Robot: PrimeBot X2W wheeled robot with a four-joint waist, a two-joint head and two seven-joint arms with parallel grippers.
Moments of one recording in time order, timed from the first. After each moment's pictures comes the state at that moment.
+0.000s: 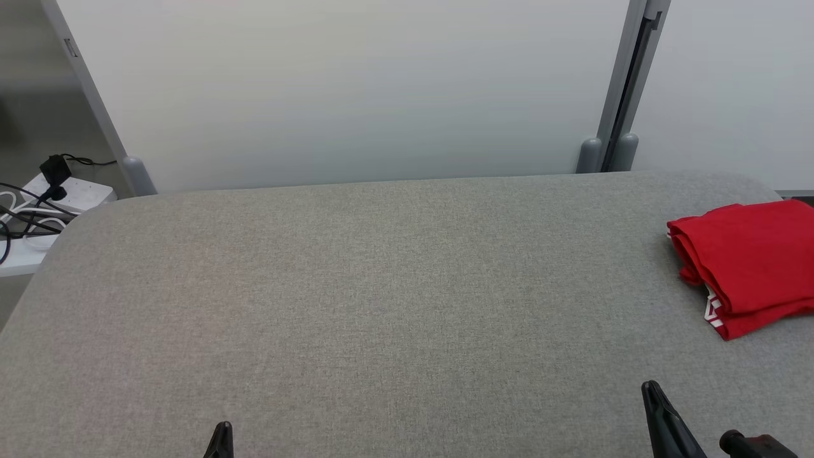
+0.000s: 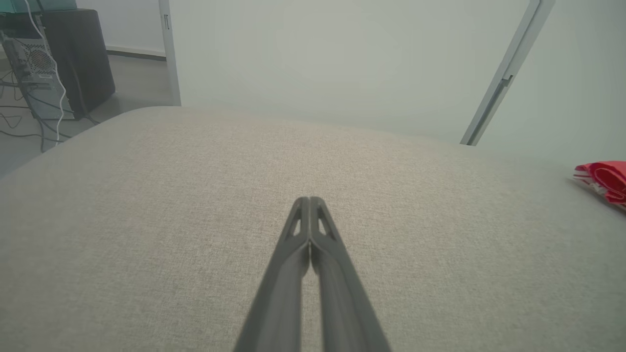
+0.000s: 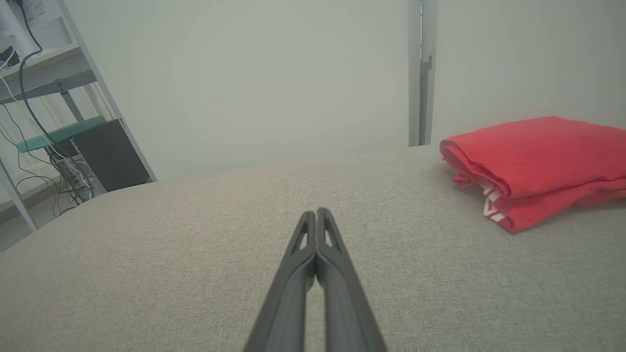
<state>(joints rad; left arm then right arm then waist) 0.24 0.02 -0.02 0.18 -0.24 0.00 -0.25 0.17 -0.05 0.08 0.14 0.25 0.13 -0.24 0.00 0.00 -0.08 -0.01</state>
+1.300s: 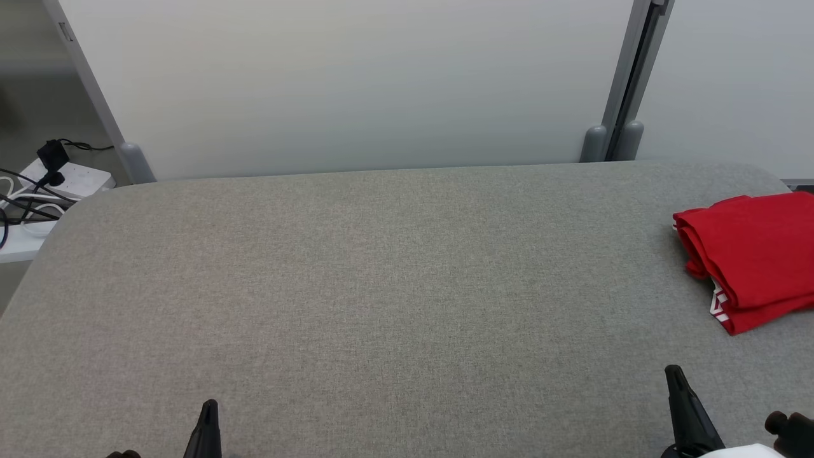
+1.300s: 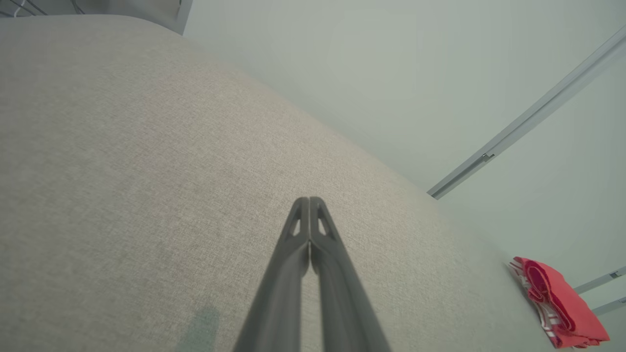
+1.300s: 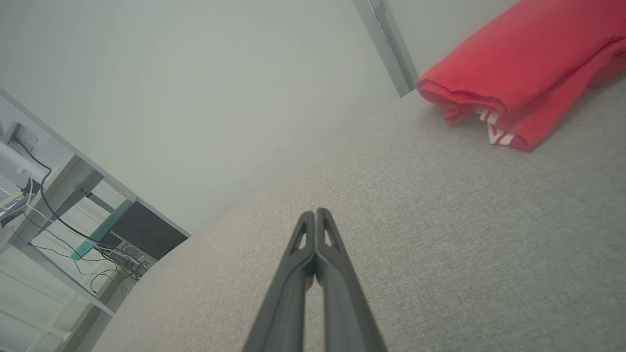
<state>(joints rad) 0.17 0.02 0.01 0.21 -0.67 -0.04 -0.13 0.11 -0.05 0.03 0.18 0.70 0.13 -0.15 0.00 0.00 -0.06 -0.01</state>
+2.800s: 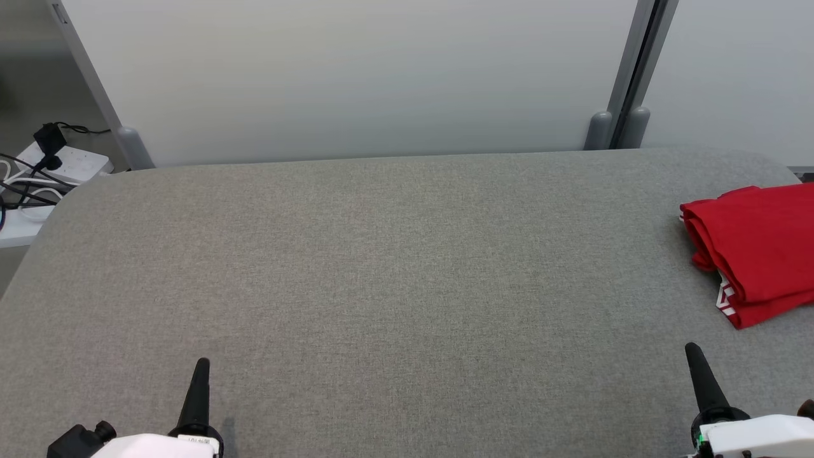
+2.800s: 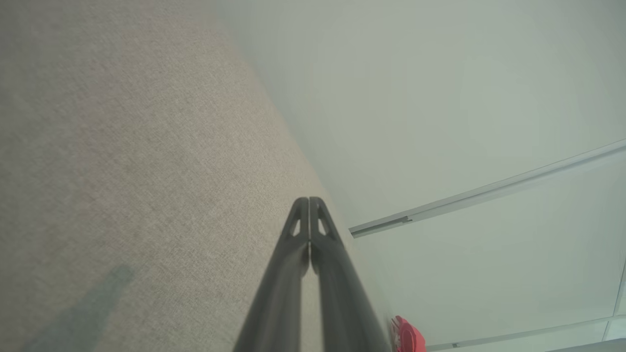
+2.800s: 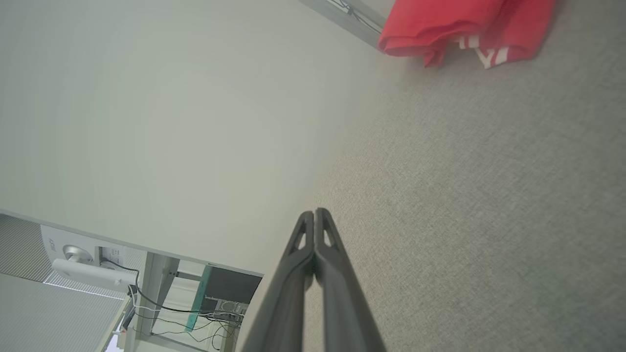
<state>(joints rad) 0.05 0.03 0.05 0.24 -1.17 -0.08 0.00 0.02 -0.05 -0.04 0.22 1.19 0.13 -0.02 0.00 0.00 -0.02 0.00</state>
